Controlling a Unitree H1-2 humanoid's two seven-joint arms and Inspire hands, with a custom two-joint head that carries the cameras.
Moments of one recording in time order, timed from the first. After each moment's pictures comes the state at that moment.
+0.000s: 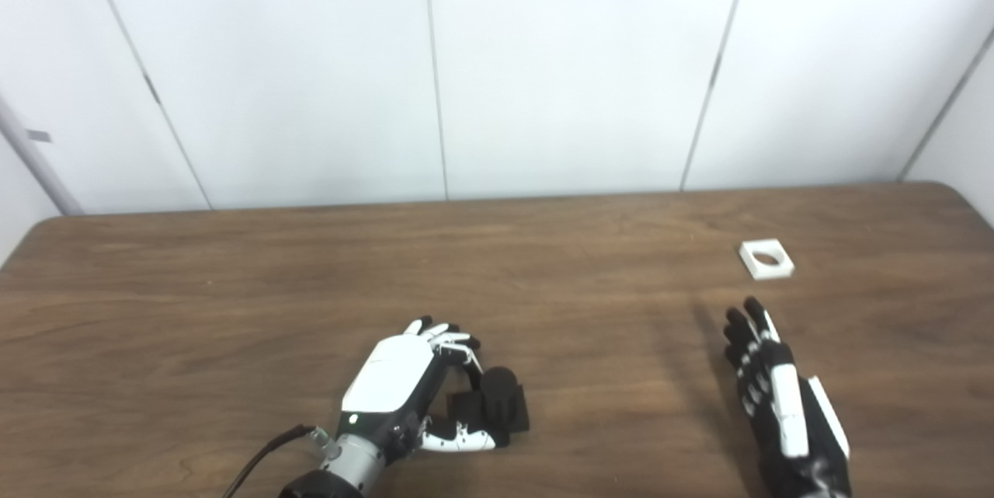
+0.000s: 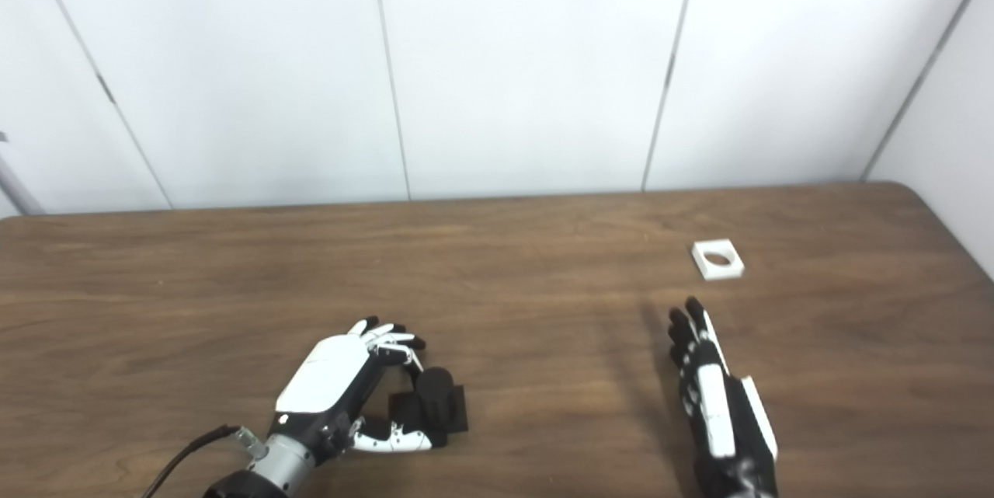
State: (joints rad) left arm -0.12 0.26 -0.46 -0.17 0.81 0.13 -0.13; right arm 0.19 -0.11 -0.04 -0.26 0.17 0.04 -0.02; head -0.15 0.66
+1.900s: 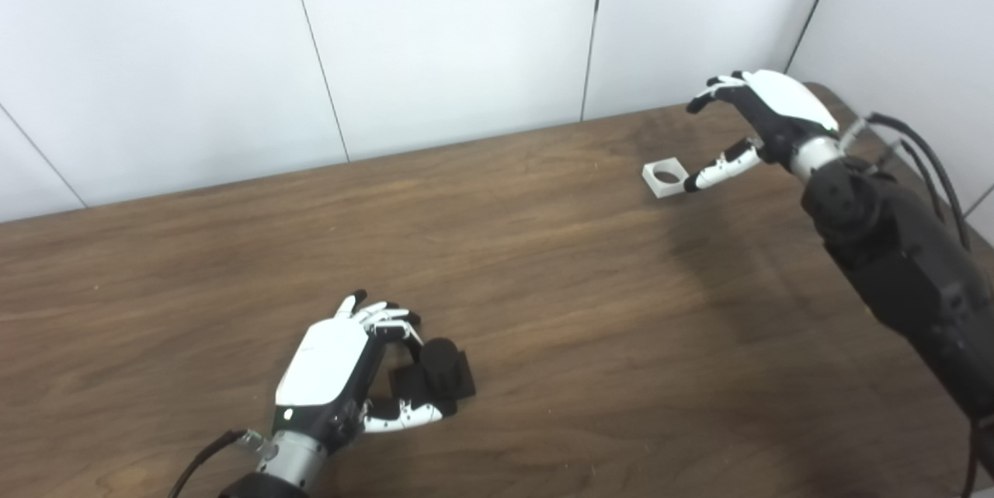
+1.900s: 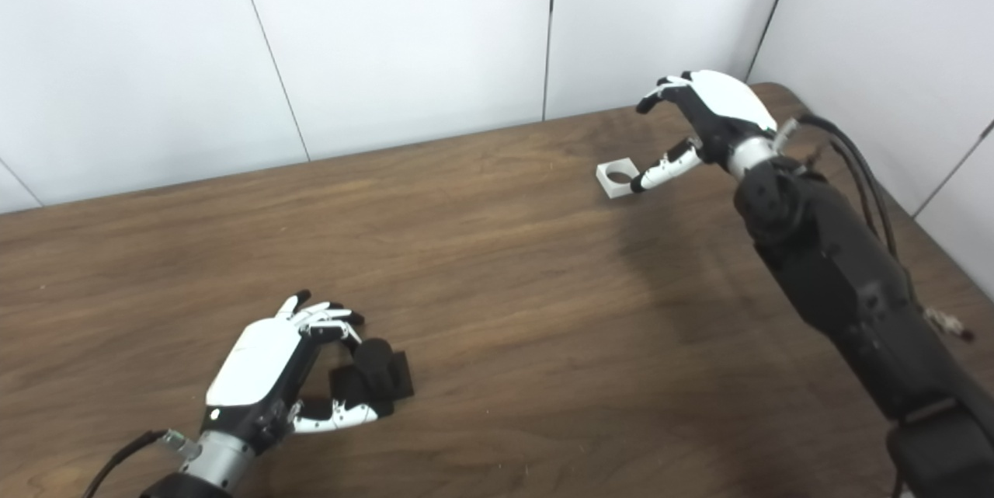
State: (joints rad) left arm -0.10 0.27 -0.46 -0.18 0.83 0.06 -0.13; right arm -0.45 -0.73 0.16 0.09 -0.58 0.35 0.21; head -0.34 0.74
